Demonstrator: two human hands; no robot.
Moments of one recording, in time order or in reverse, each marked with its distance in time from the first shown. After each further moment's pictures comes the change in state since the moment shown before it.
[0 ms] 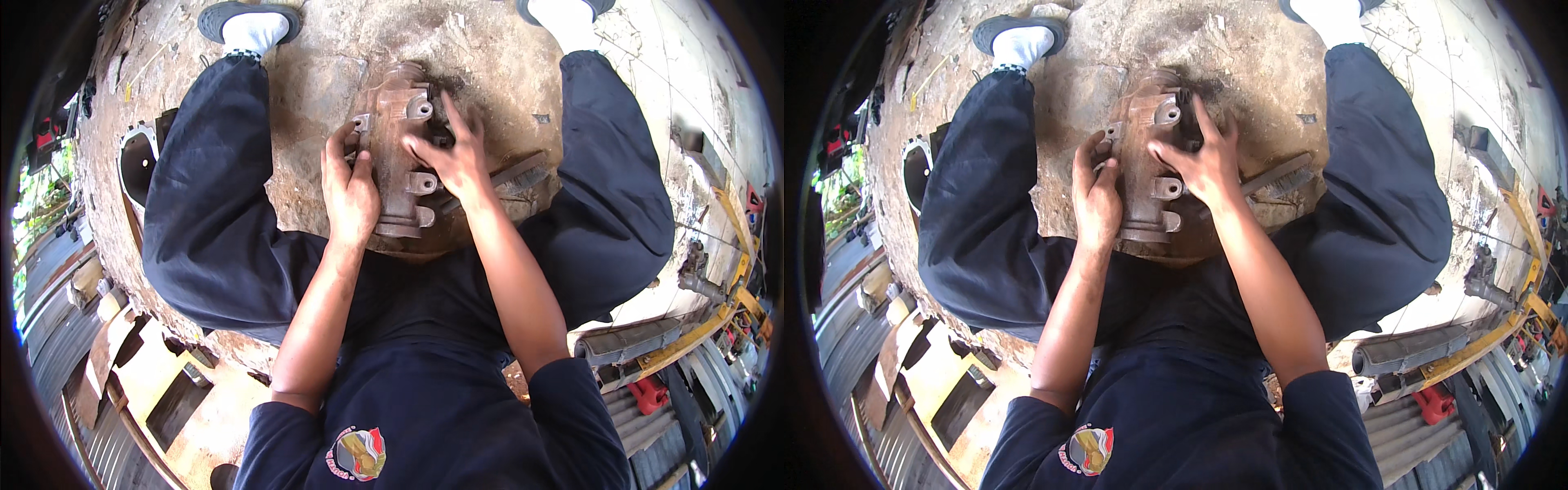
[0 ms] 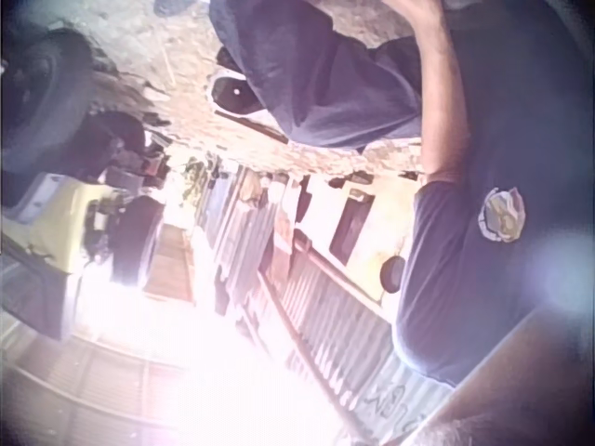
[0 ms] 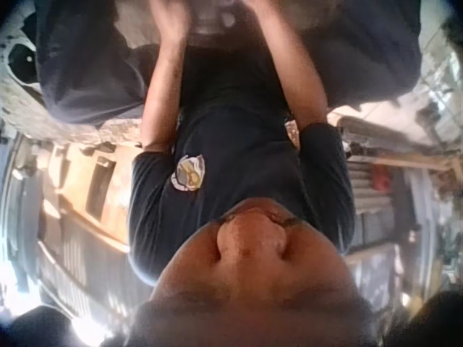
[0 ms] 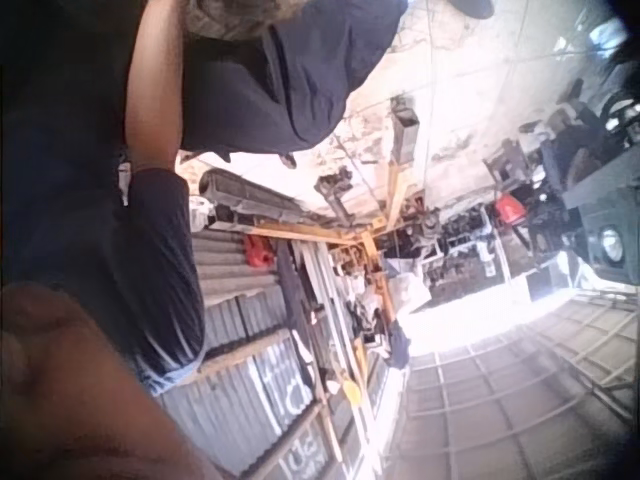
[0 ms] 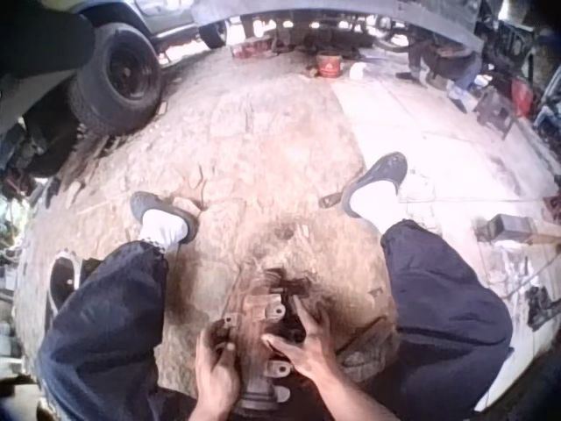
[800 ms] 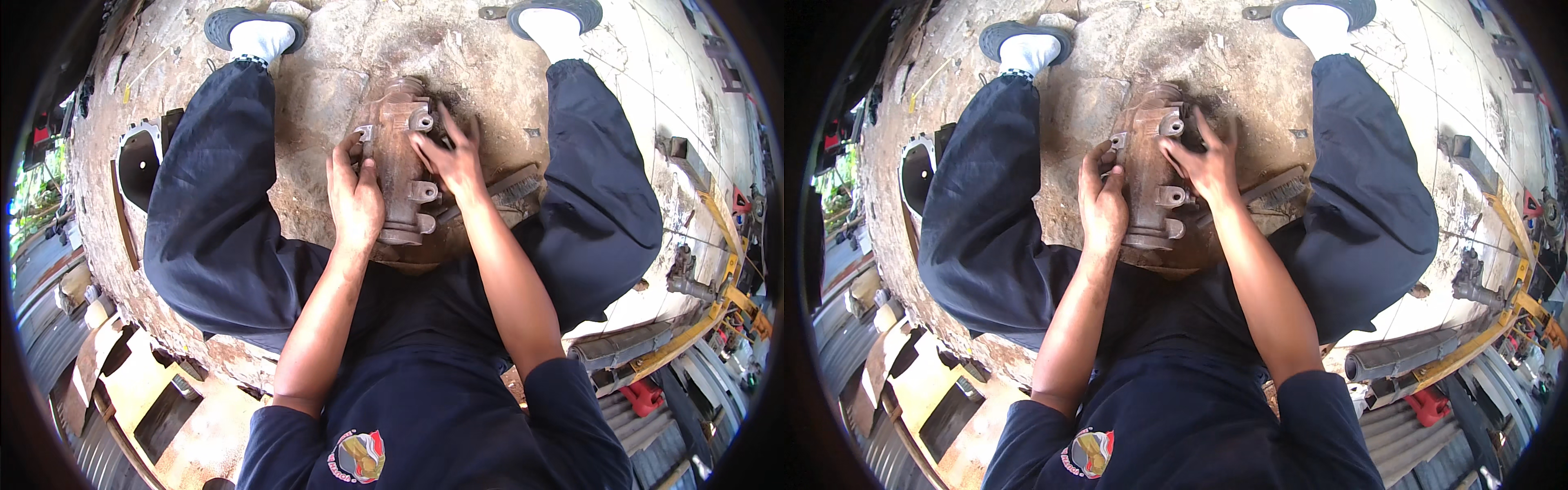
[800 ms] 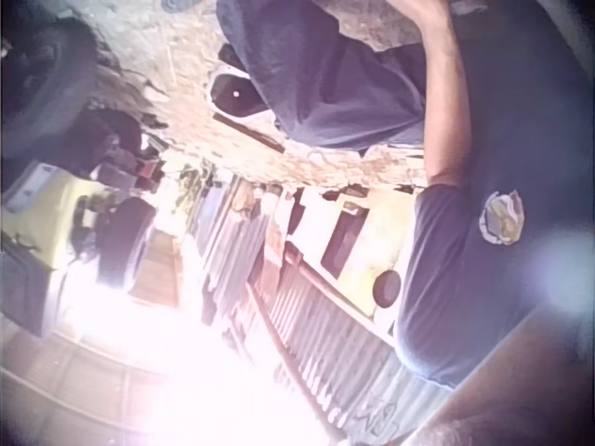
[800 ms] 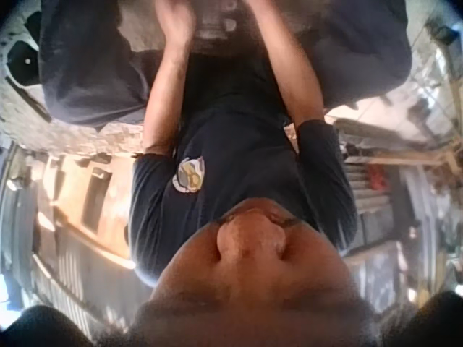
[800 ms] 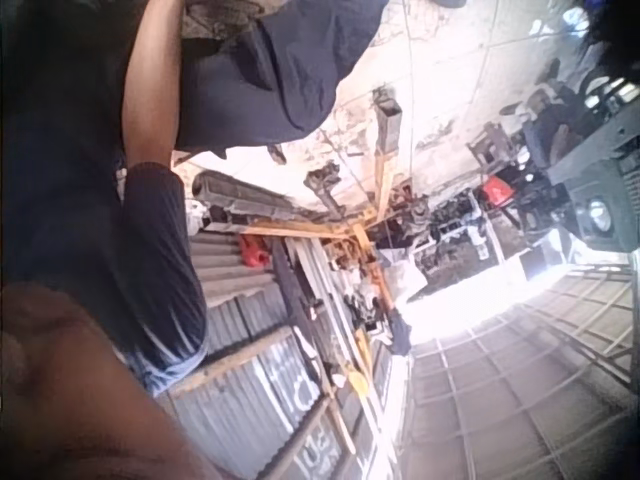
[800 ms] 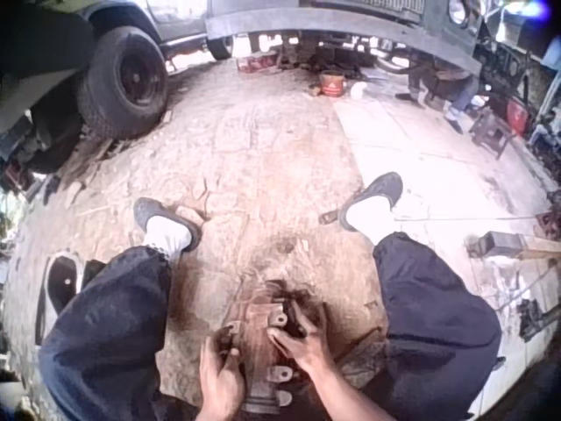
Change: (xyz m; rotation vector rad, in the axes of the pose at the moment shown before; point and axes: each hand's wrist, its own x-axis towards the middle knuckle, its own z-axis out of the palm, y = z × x) left_hand 0.004 0.003 0.004 -0.006 0.021 -0.018; right_hand 0.026 0.007 0.016 0.280 -0.008 -0.034
